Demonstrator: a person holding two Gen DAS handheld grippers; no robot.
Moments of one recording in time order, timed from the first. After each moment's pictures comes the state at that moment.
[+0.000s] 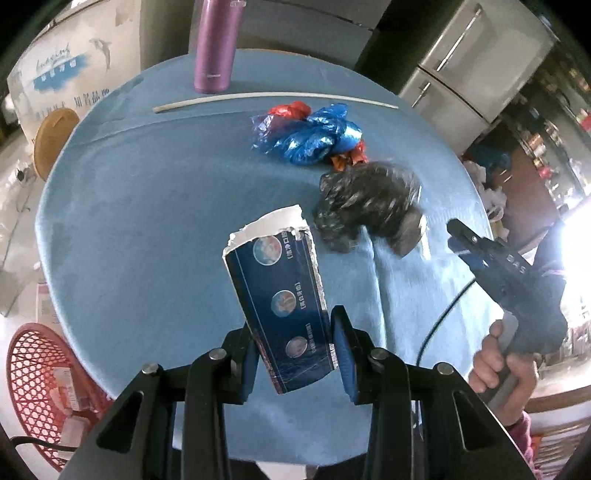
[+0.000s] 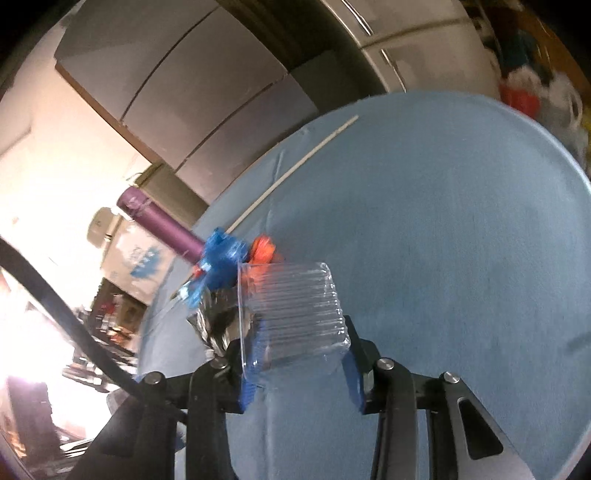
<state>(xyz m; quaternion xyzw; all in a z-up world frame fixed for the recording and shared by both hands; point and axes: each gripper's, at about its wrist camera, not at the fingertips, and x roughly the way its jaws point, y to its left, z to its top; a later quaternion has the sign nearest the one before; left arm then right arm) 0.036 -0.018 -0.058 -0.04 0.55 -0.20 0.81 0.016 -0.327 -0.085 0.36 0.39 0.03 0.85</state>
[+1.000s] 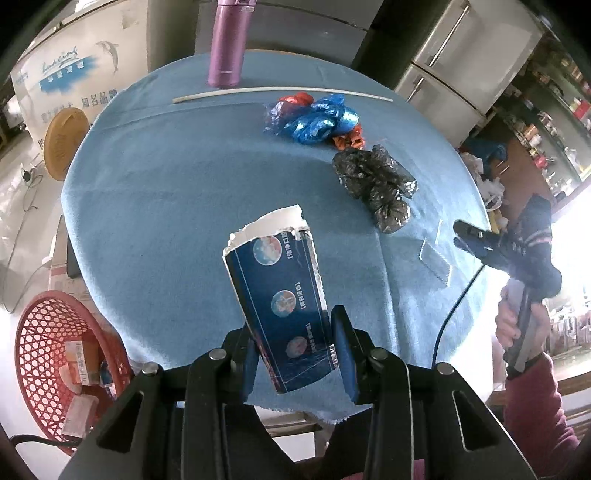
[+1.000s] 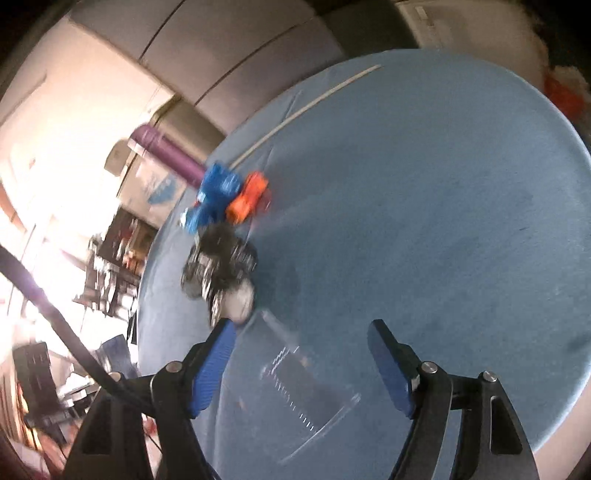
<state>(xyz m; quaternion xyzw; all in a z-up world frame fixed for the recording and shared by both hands) -0.010 0.012 -0.055 -0.02 0.55 -0.20 0.81 0.012 -0.362 -0.096 0.28 0.49 0.14 0.81</state>
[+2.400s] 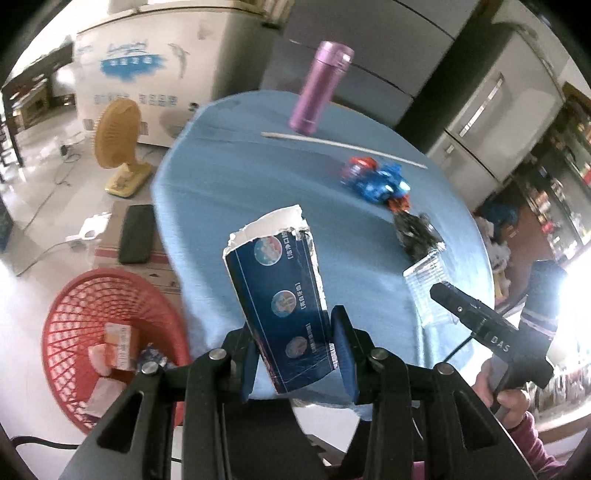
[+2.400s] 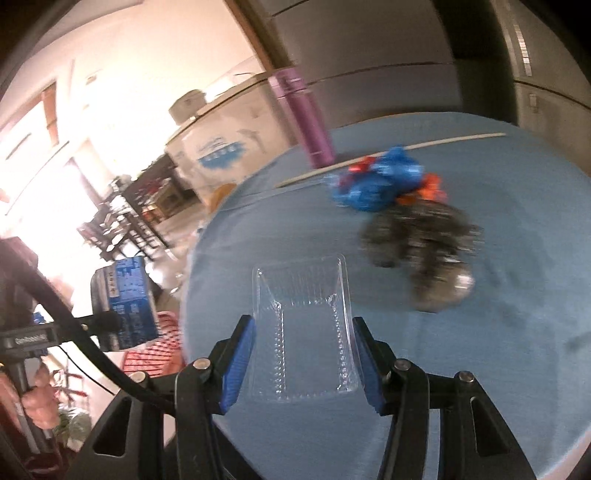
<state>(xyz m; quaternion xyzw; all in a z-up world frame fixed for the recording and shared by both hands) -0.038 0.138 -0.020 -0.11 0.49 -0.14 0.86 -0.026 -0.168 -0.026 0.16 0.43 0.22 0.86</state>
